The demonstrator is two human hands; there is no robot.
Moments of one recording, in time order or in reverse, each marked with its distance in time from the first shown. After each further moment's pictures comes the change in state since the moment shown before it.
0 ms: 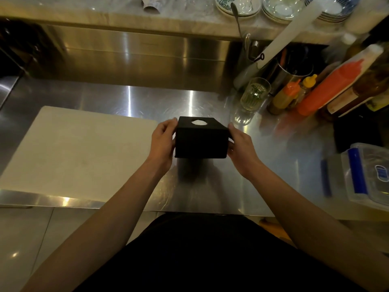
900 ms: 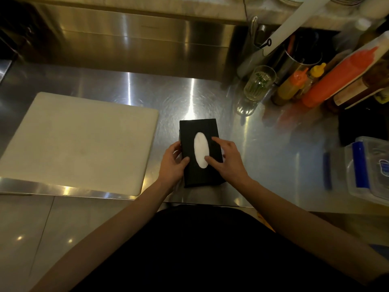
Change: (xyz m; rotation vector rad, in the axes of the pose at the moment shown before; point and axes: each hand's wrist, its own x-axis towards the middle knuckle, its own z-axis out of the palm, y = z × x) left_hand -0.023 -0.094 -0.028 0.410 -0.077 0.024; right_hand -0.010 0.077 -0.014 -0.864 -0.060 -0.247
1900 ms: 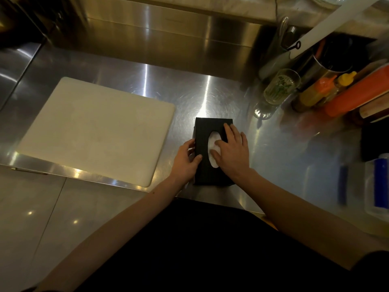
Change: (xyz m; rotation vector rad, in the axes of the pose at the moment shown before) left_hand 0.006 -0.017 0.002 0.051 0.023 0.039; right_hand 0.036 -0.009 0.025 -0.771 0.144 -0.335
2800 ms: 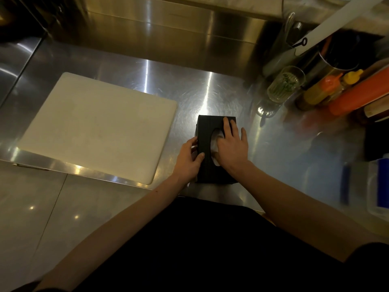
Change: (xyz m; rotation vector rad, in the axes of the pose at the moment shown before) left_hand -0.002 -0.003 0.001 -0.037 -0.016 0.034; right_hand 0.017 -0.015 -0.005 -0.242 -0.218 0.028
